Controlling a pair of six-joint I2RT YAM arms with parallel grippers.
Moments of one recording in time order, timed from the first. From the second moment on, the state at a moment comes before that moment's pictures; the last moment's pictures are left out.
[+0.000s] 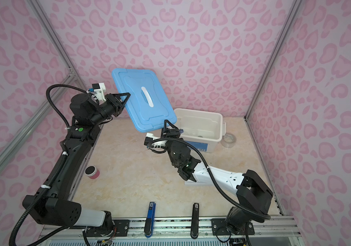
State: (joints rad) left arm -0.11 1.45 1.58 -0.08 0.55 -1.06; right arm 0.93 1.52 1.05 0.66 0.60 -1.31
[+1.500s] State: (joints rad) left arm -0.12 1.53 1.60 0.11 0.59 -1.12; right arm 0.57 1.77 1.04 1.21 -0.33 1.49
